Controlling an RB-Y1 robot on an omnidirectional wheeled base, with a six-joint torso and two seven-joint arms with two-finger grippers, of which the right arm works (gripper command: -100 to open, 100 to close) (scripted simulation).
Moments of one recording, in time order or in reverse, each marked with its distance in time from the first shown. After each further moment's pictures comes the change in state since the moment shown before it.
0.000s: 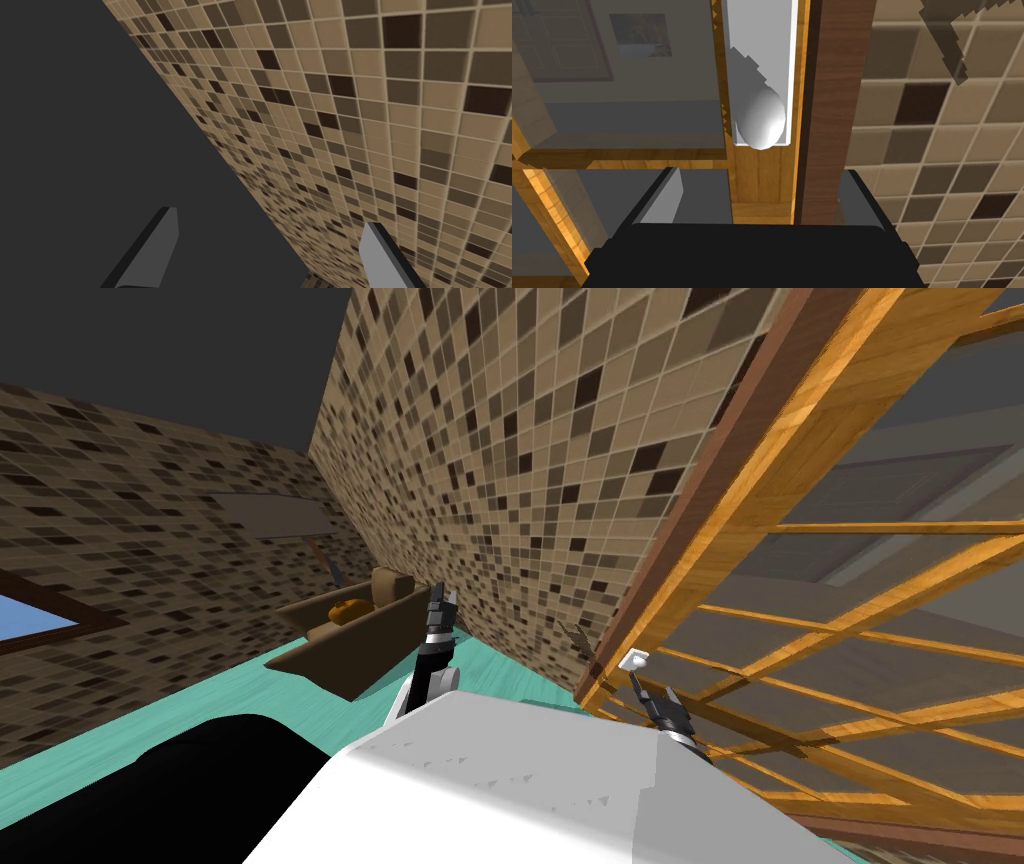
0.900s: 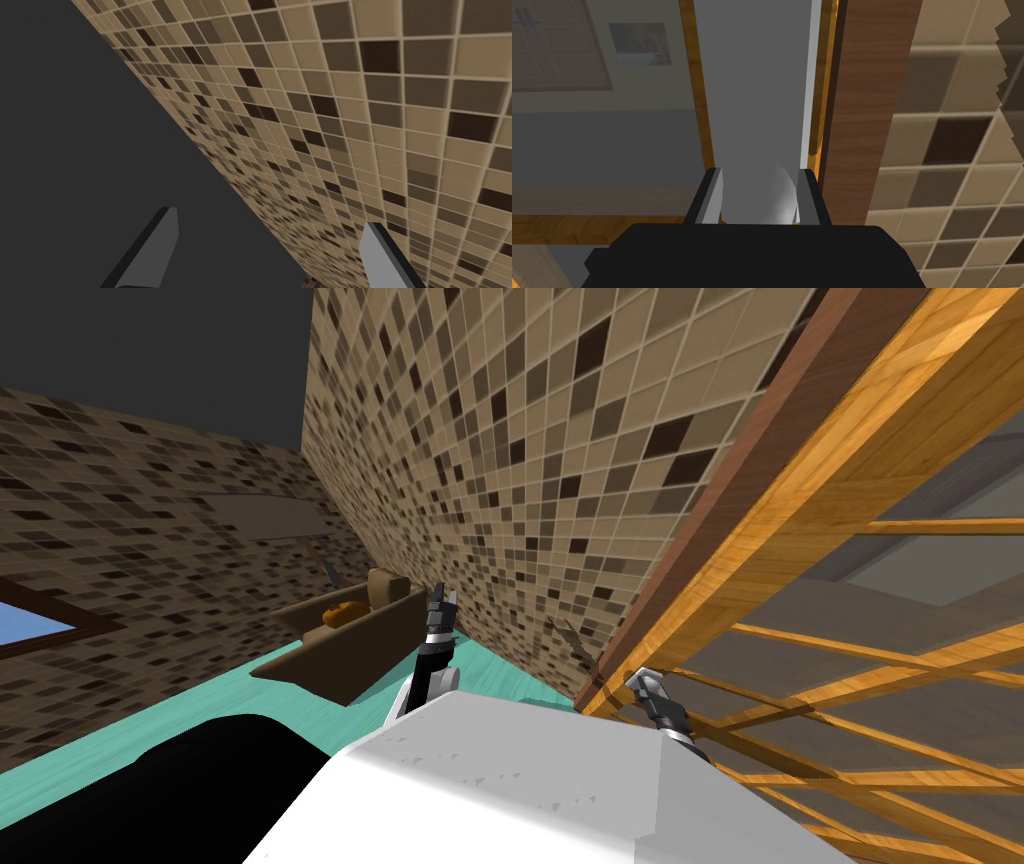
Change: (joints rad) arm -0.010 0.005 -0.005 0.007 -0.003 0.012 0.010
